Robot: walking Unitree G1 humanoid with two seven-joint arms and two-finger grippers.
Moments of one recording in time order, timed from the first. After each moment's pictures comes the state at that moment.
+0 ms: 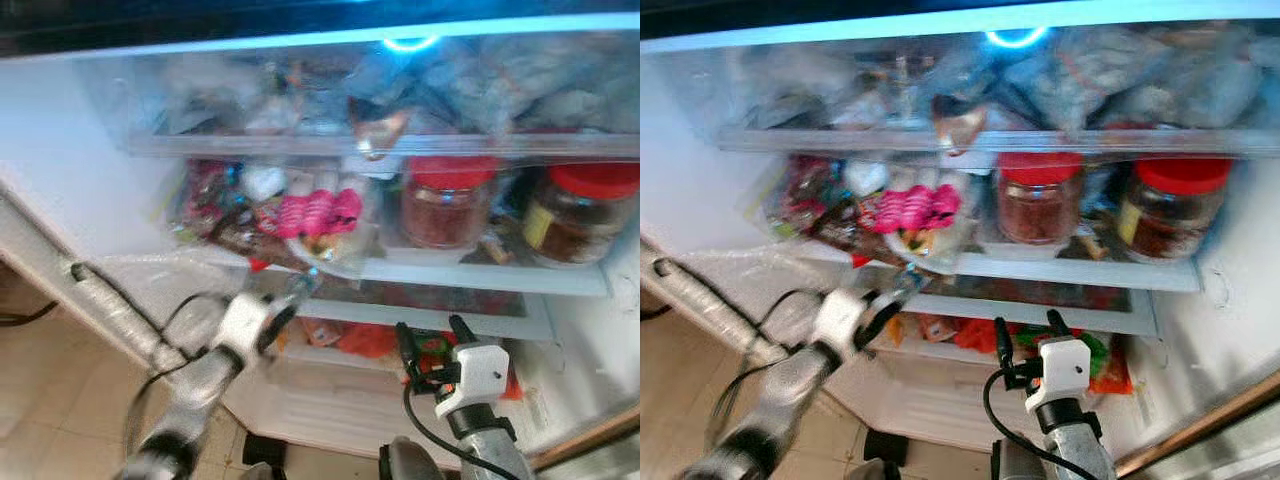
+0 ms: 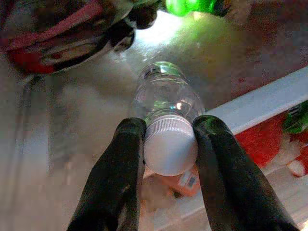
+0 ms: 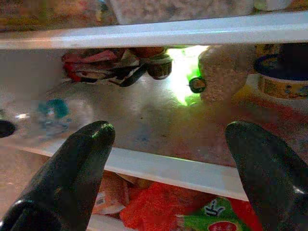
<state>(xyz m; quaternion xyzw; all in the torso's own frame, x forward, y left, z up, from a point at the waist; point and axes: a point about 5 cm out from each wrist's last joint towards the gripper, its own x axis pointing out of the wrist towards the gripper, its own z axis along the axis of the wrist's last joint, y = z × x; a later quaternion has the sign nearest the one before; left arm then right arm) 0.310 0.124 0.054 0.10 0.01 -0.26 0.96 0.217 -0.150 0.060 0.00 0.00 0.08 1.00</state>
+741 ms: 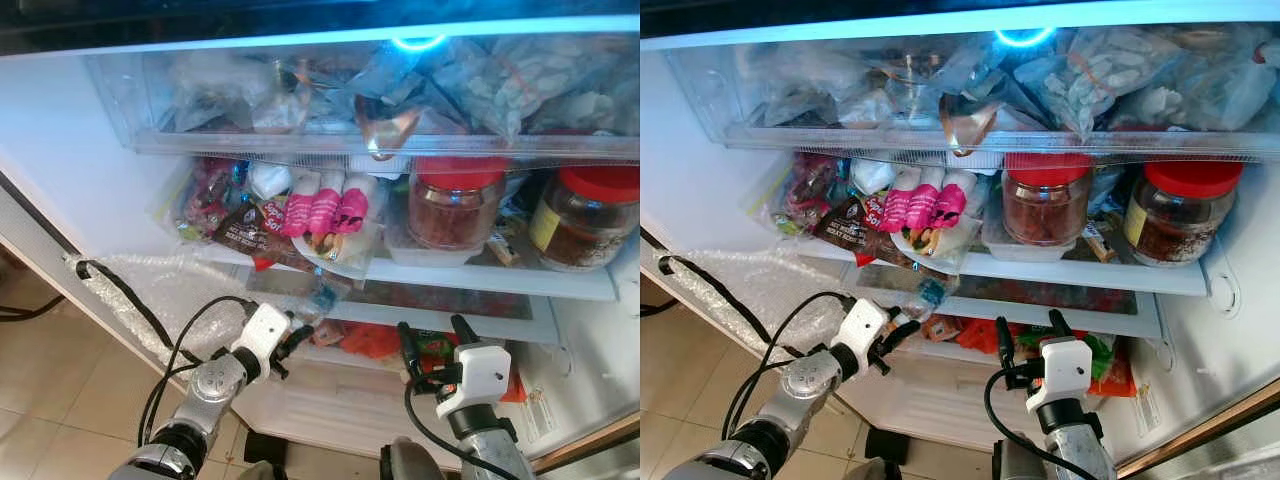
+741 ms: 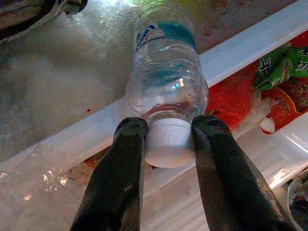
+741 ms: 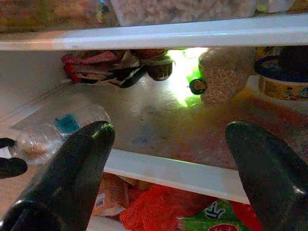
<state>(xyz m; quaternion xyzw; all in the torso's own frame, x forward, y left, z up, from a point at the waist) 0.304 0.115 0.037 0.13 0.07 -0.32 0.94 0.216 -0.151 0.061 0.00 -0.01 0.07 1.00</state>
